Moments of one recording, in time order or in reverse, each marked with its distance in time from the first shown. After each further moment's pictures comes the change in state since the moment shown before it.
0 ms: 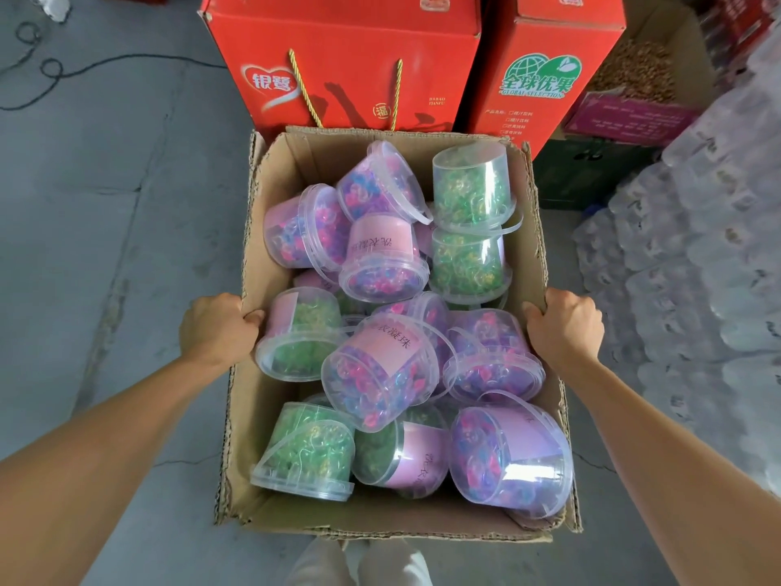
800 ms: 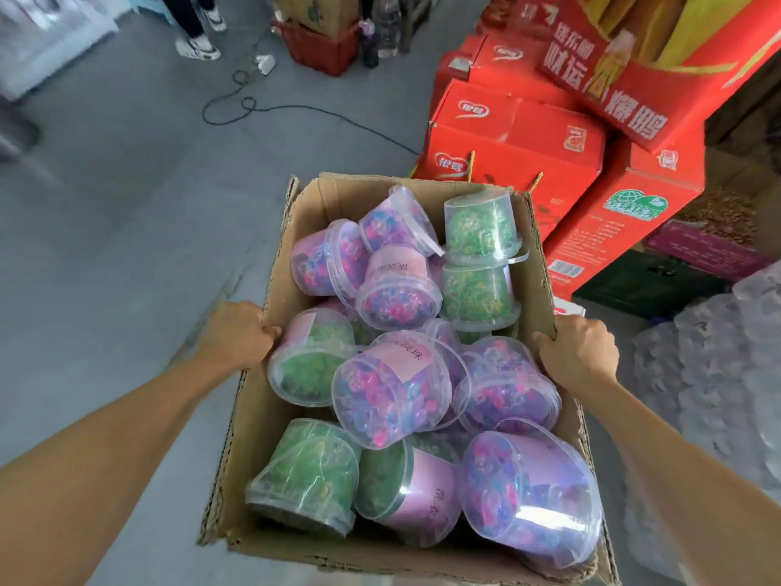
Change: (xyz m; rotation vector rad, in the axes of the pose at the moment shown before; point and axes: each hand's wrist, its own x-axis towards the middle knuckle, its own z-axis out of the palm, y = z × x) left_hand -0.131 -0.134 -0.121 -0.094 -0.022 -0.198; right_hand -0.109 -0.113 -0.083 -0.177 -0.050 -0.338
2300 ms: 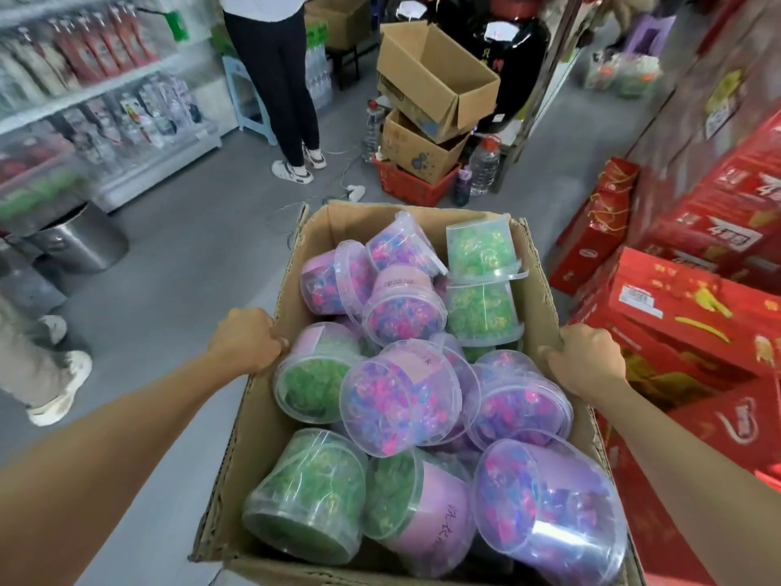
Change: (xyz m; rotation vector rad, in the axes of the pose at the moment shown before) left_hand 0.520 -0.151 -0.318 -0.101 0.071 -0.136; right_hand 0.389 -0.537 -0.070 0.025 0.027 -0.197
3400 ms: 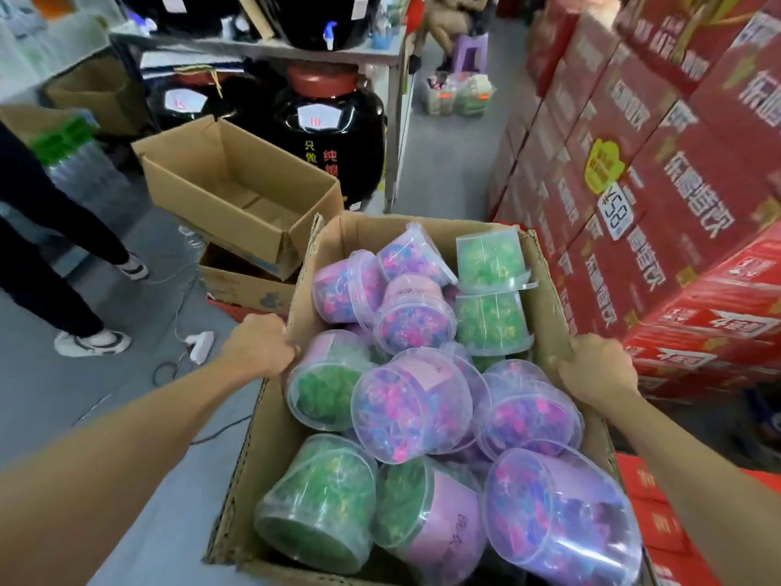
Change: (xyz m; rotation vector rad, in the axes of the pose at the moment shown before) left_hand 0.609 0.547 -0.086 0.285 -0.043 0.524; right_hand 0.631 0.053 -0.126 0.045 0.084 0.405
